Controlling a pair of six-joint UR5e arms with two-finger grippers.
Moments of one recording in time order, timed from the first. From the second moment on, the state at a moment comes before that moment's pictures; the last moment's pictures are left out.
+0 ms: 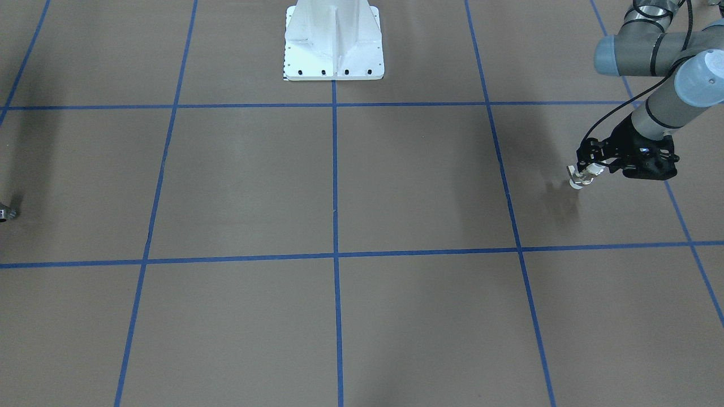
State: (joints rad) left arm -0.98 -1.55 -1.74 -1.91 -2.22 -0.64; right arm 1.54 -1.70 1.83 -1.70 2.36 -0.04
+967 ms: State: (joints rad) left arm -0.98 -1.55 -1.82 -1.81 -2.22 -0.65; right arm 1.54 -1.68 1.84 -1.70 2.36 -0.04
